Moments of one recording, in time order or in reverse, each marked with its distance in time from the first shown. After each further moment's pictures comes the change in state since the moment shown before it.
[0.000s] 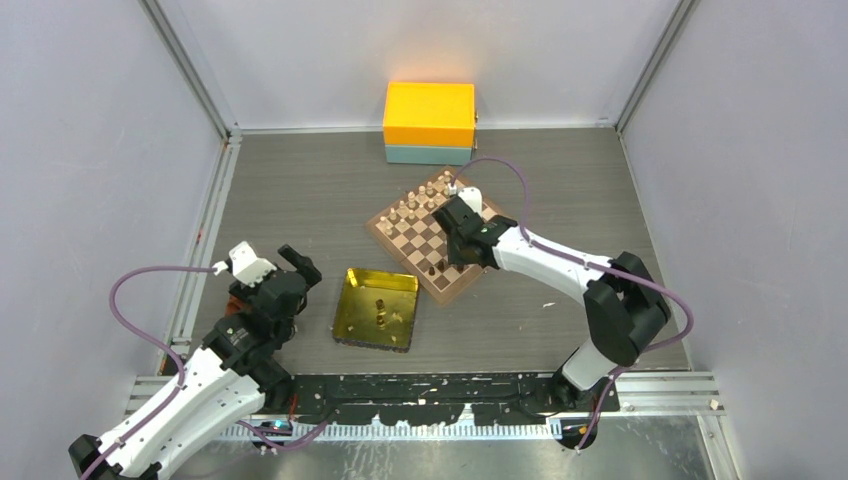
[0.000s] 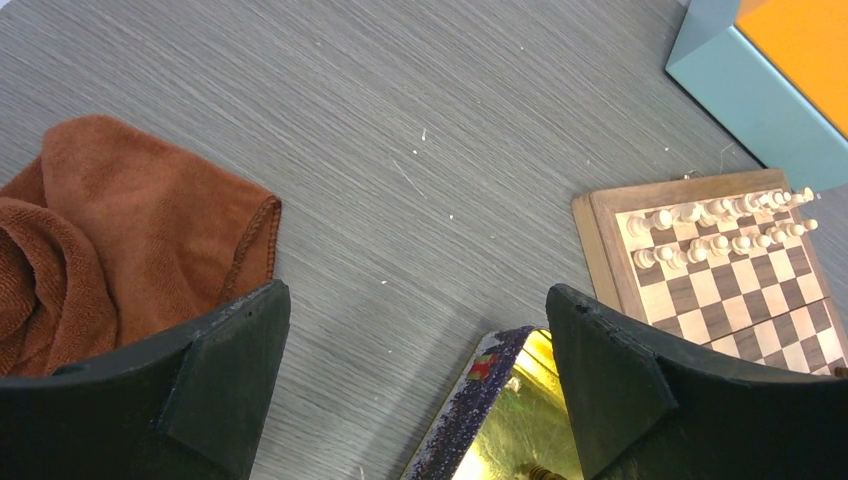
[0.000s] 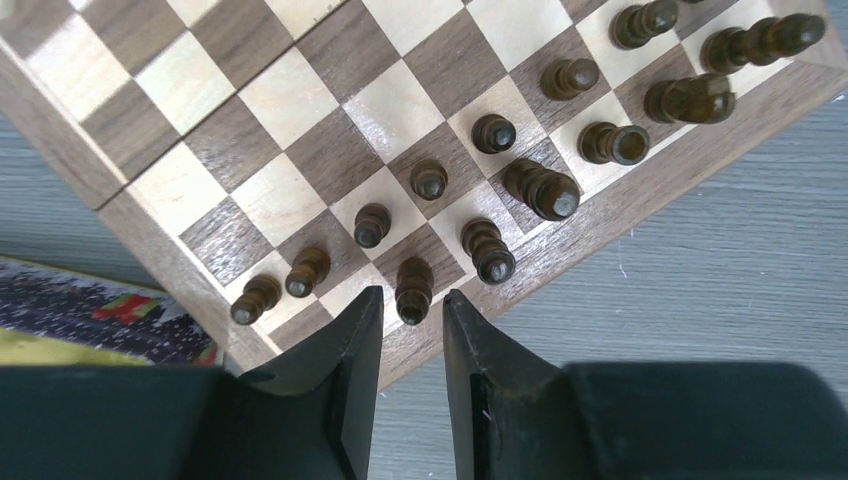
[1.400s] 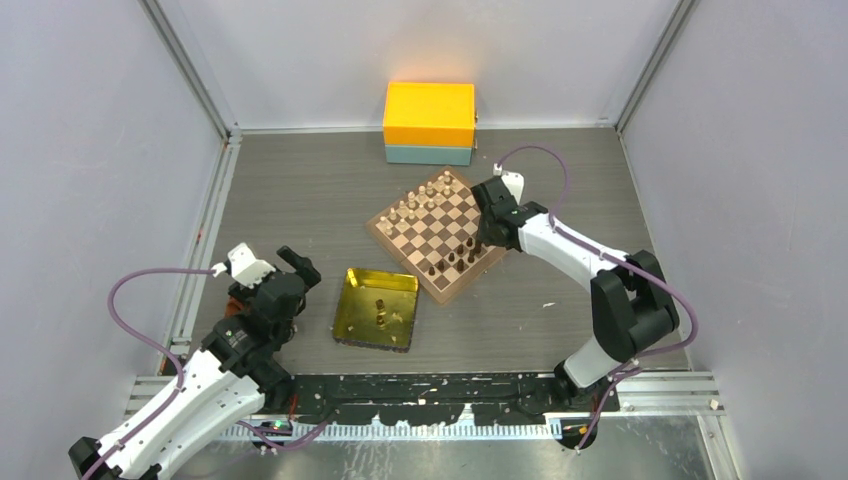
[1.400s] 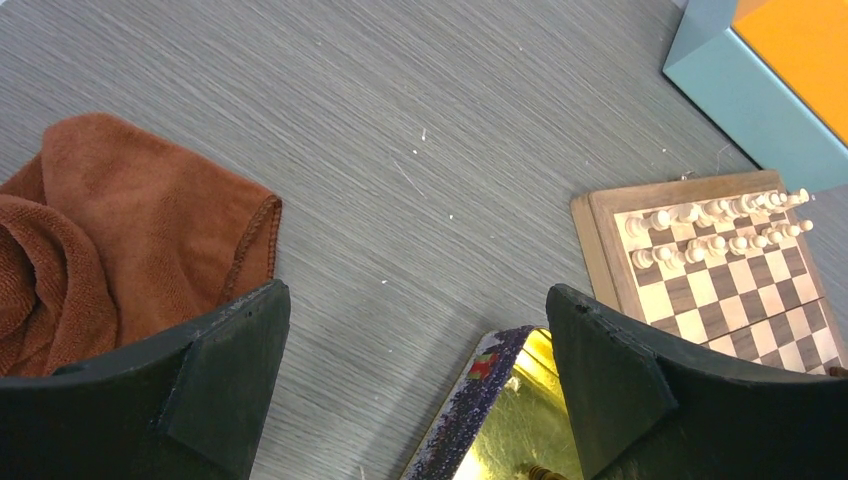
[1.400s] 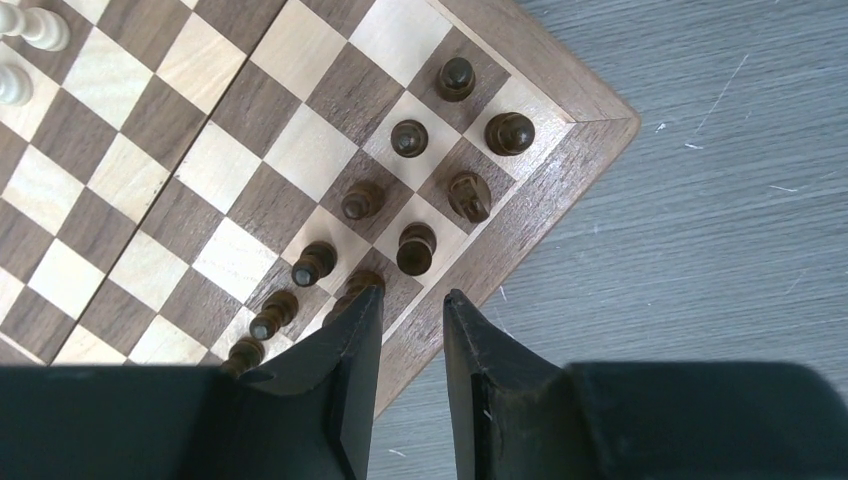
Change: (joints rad) left arm 0.000 -0.018 -0.010 -0.004 0.001 -0.002; right arm -0.235 -0.041 -0.027 0.054 -0.007 0.031
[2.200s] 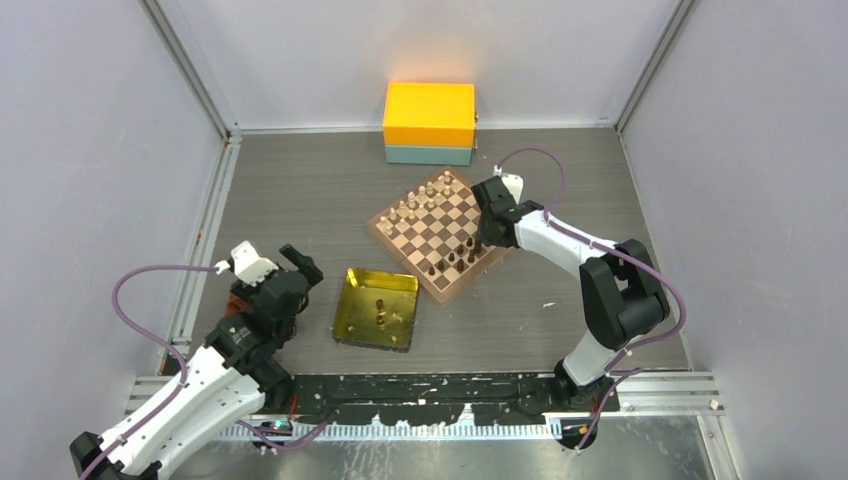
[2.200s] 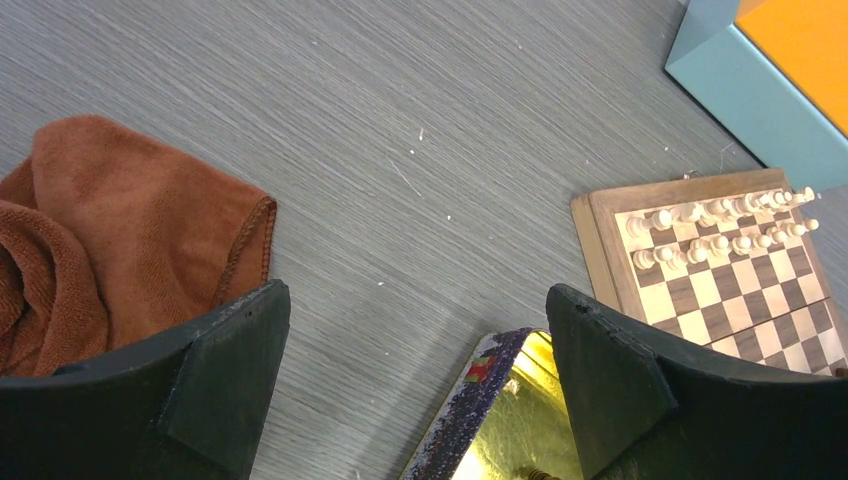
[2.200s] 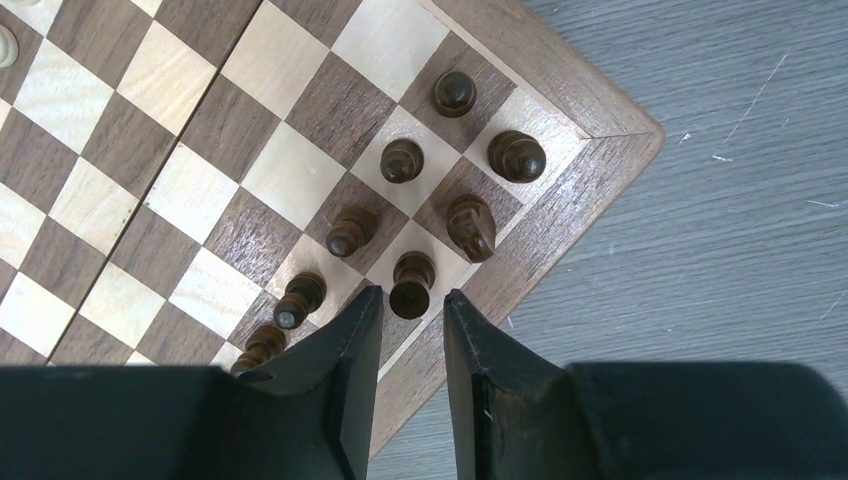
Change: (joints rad) left arm 0.000 0.031 0.000 0.028 -0.001 0.005; right arm -0.033 0.079 0.002 0.045 -0.033 0.003
